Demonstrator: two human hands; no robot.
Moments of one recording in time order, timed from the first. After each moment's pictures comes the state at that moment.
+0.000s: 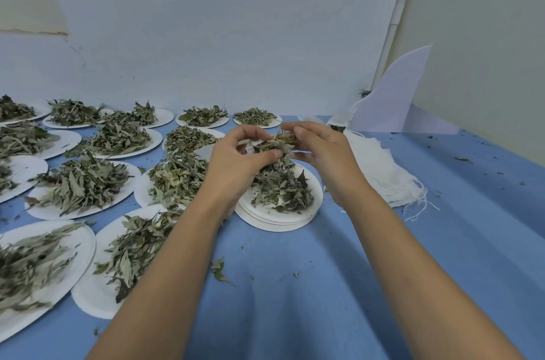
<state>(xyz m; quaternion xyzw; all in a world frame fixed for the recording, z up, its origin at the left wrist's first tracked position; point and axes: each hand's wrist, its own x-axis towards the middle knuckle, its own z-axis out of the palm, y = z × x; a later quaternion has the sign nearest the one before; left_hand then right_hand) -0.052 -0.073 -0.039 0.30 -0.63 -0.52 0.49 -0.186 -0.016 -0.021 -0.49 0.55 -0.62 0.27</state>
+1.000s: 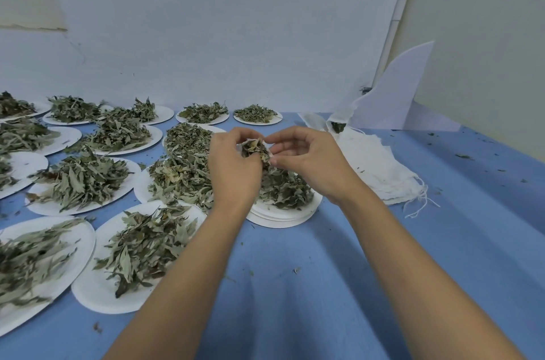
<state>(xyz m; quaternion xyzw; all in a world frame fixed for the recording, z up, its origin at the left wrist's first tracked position) -0.066 -0.070 -0.052 0.41 -0.63 -0.32 0.57 -0.178 -0.013 -0.025 -0.57 0.56 -0.54 0.26</state>
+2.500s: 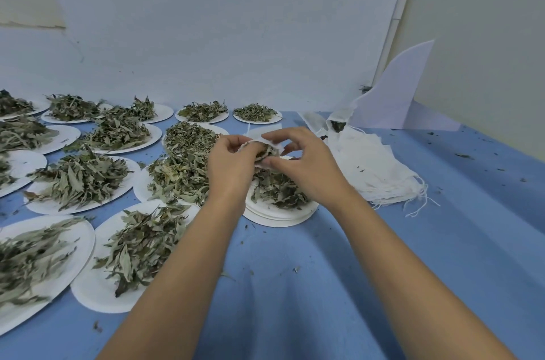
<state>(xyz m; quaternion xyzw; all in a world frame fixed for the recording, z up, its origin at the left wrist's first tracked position) -0.066 -0.076 -0.050 0.40 -0.47 -0.57 0.54 -0.176 -0.023 -0.043 -0.60 0.61 -0.50 0.14</state>
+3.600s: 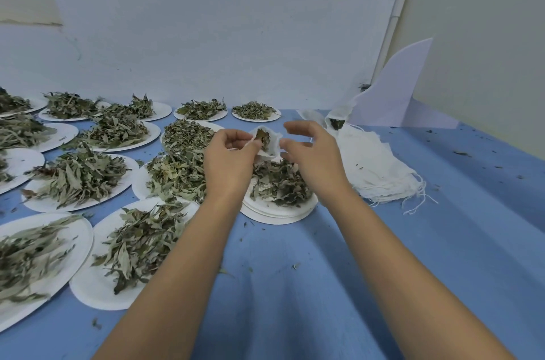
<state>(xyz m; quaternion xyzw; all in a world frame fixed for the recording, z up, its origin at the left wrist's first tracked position) -0.065 -0.077 -0.054 0.38 -0.53 -0.50 0.57 -0.177 -0.027 -0.044 -0.47 0.62 -0.60 0.19</state>
